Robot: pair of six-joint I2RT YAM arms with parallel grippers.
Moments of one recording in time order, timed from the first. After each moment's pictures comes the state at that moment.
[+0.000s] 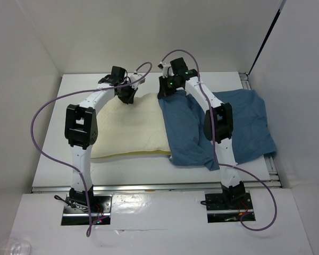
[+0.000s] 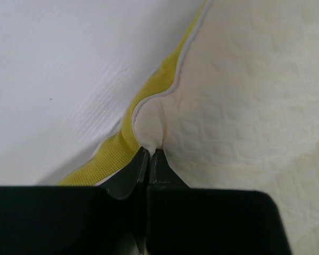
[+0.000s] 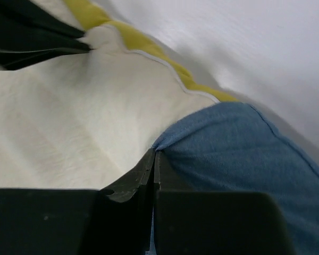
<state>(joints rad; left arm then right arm) -0.21 2.20 1.87 -0.61 0.33 0.48 0.37 2.42 2.31 -0.76 -0.49 0.03</state>
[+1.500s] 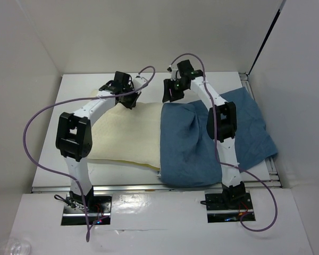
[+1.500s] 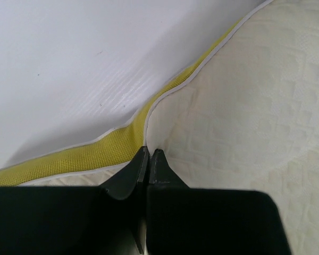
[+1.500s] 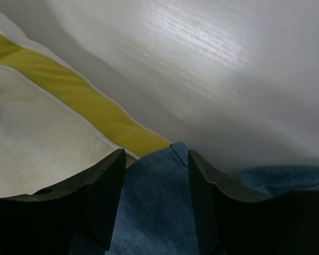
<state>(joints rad) -0.29 1.96 1.61 -0.51 0.21 0.36 0.32 2.41 2.26 -0.83 -0.46 0.11</state>
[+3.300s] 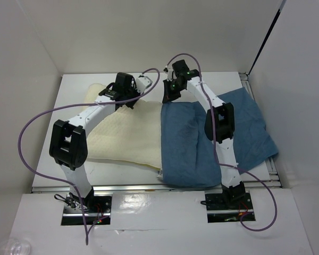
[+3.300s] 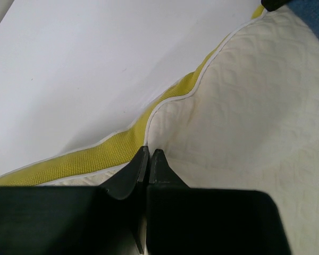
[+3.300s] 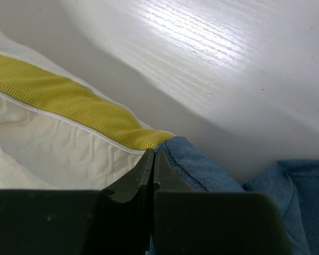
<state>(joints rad) -0.37 1.81 1.50 -0.41 0.07 0.42 0.36 2.40 2.27 -0.88 -0.42 0.15</state>
